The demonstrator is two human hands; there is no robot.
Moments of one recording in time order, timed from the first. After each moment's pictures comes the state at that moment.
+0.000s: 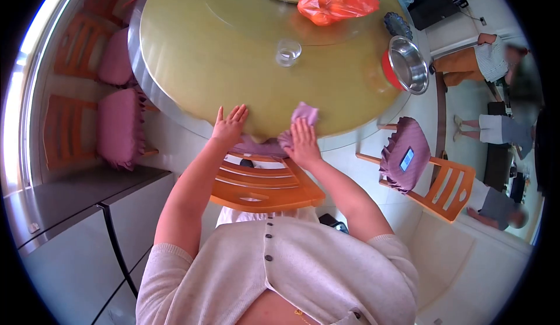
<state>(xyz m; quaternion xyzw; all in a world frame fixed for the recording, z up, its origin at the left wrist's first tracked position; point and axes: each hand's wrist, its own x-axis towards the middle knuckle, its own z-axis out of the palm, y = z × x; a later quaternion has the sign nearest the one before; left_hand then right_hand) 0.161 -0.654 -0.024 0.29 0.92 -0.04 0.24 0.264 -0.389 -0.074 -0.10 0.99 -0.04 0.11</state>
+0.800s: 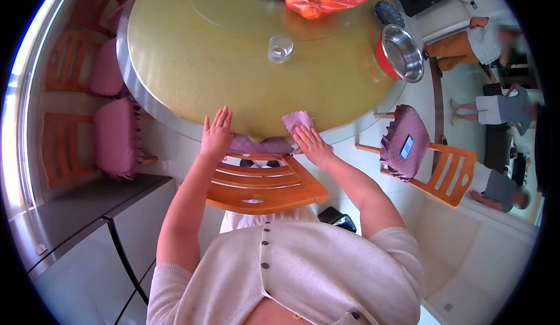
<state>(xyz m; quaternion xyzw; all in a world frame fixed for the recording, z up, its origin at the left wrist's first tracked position) 0.178 -0.673 -0.018 0.21 0.96 0.06 0.16 0.286 -0.336 -0.101 -0.32 0.95 0.06 -0.01</state>
